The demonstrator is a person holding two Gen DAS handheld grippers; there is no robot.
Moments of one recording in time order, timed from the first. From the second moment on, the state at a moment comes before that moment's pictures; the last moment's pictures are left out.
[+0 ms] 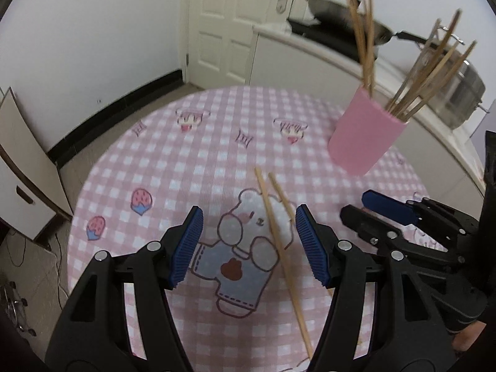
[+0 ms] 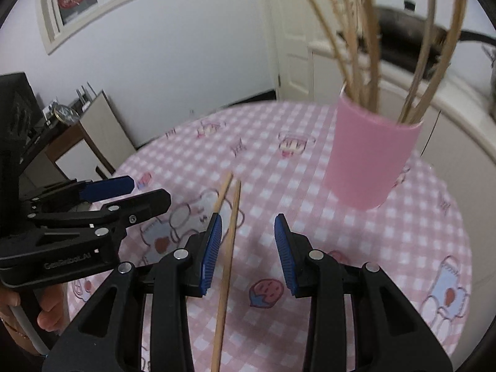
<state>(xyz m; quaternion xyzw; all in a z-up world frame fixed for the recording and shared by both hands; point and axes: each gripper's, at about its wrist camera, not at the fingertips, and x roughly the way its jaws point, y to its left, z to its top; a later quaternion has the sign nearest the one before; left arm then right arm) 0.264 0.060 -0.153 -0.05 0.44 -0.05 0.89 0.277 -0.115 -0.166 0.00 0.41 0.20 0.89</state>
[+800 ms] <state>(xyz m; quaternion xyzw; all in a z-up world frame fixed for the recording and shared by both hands) 0.308 0.046 -0.190 -0.05 0.50 -0.05 0.86 0.312 -0.109 -0.200 -0.06 0.48 0.20 0.85</state>
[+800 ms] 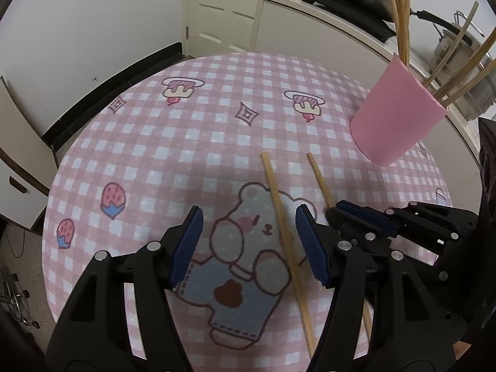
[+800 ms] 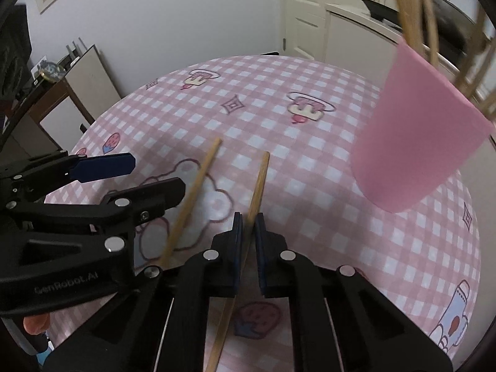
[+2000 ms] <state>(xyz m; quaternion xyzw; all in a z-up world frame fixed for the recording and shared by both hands) 0.253 0.024 -0.075 -0.06 0.37 -0.09 0.92 0.262 -0.147 -0.103 -0.01 0.37 0.24 0.90</state>
